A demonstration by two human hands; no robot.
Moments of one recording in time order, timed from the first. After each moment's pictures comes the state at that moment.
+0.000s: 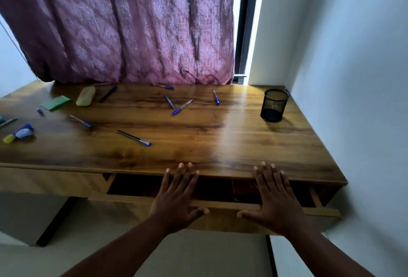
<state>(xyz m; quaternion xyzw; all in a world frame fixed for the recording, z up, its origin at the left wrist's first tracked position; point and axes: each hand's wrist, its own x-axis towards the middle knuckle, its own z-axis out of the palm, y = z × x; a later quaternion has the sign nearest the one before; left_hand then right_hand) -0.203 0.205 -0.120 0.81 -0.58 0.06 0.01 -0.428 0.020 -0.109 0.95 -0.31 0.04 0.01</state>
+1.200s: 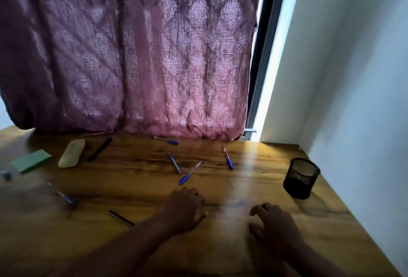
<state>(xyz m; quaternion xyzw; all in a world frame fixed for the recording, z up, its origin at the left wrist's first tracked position) -0.021 0.060 -0.034 0.75 -0.66 0.04 0.01 -0.253 -0.073 -0.038 0.94 -0.34 0.03 -0.02</state>
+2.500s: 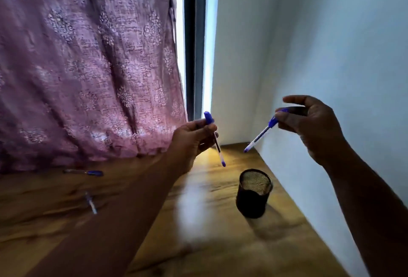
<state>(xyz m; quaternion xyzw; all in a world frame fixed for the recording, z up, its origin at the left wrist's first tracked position) -0.067 -0.203 0.106 0.44 -0.33 -0.49 0.68 -0.292 -0.266 0.166 0.64 -0.36 0.52 -0.44</state>
